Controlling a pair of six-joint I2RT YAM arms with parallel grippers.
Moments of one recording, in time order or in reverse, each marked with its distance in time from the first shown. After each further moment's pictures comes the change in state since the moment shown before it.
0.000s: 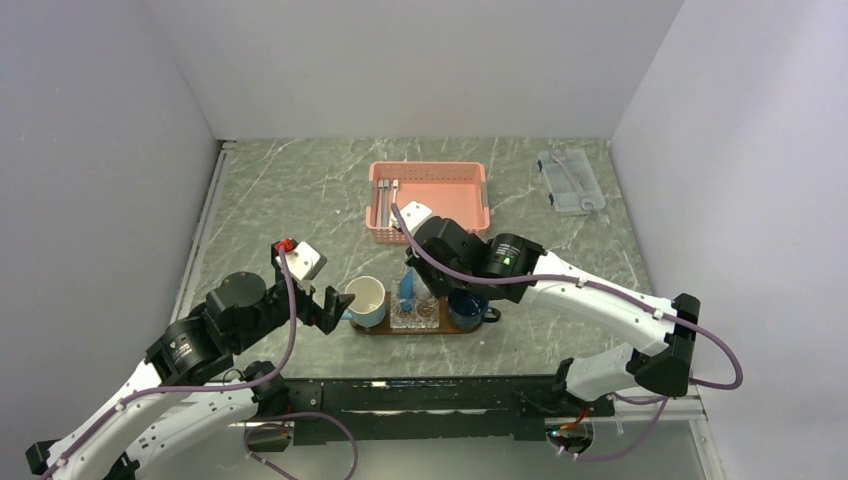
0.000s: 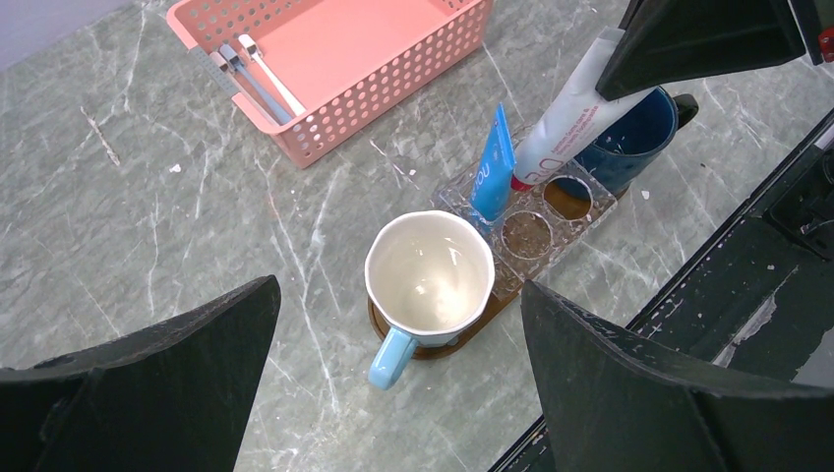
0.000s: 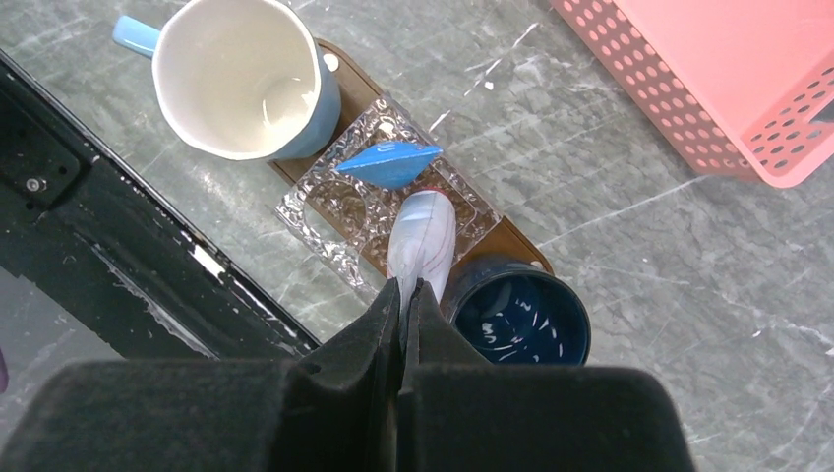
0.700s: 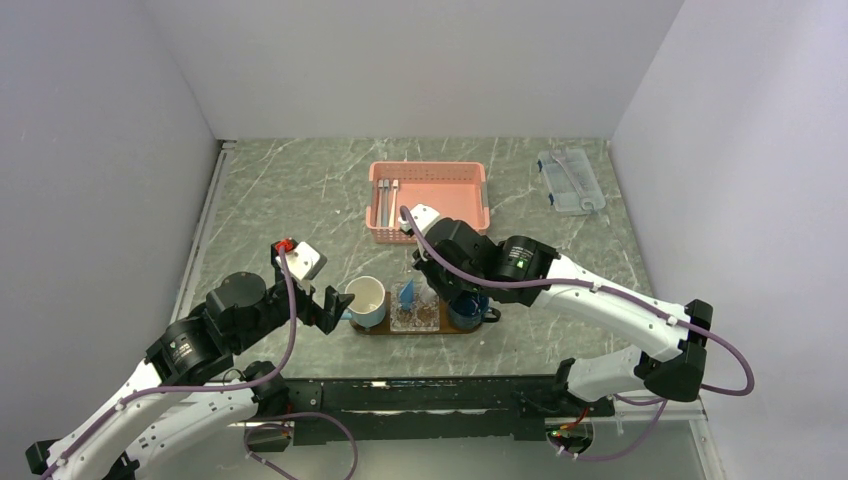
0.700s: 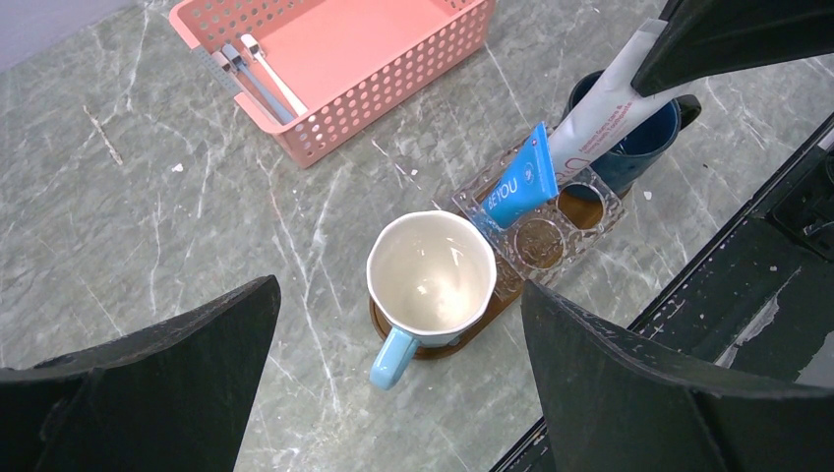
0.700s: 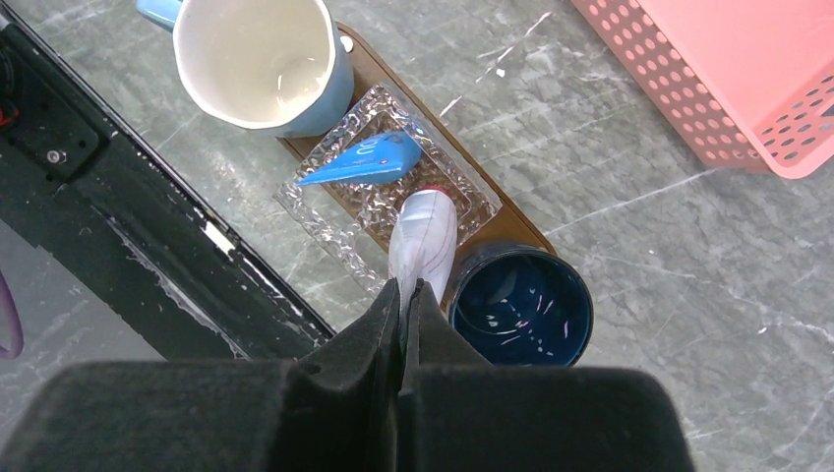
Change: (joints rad) left arm -0.002 0.000 0.000 -0.001 -0.007 0.000; right arm 0.000 -0.051 -0.017 -0.019 -0.040 -0.011
